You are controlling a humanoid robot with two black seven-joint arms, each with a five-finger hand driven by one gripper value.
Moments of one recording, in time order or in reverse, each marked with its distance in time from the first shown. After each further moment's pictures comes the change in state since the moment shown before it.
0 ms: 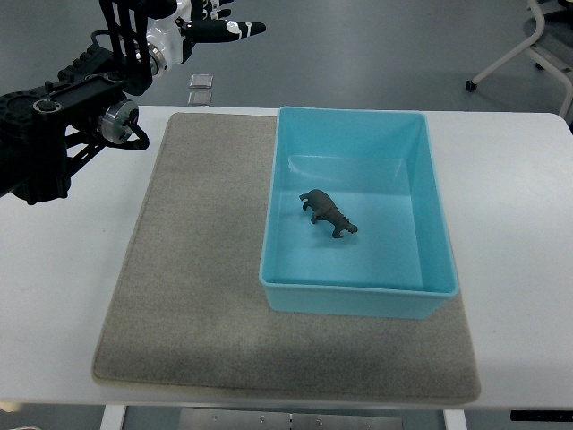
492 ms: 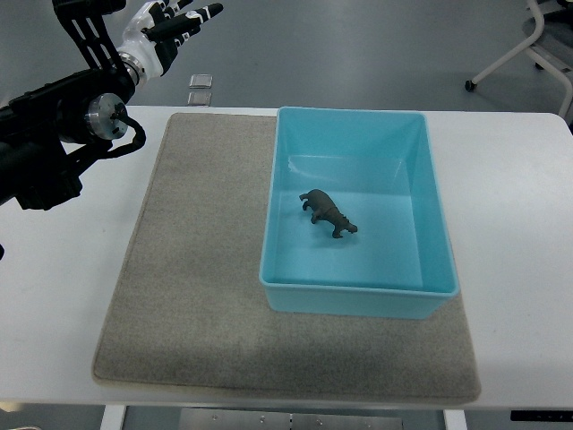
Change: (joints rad) left arm 0.032 -0.025 -0.001 0.114 -0.437 -0.082 0.042; right arm 0.000 0.000 0.000 0.000 0.000 0.000 0.000
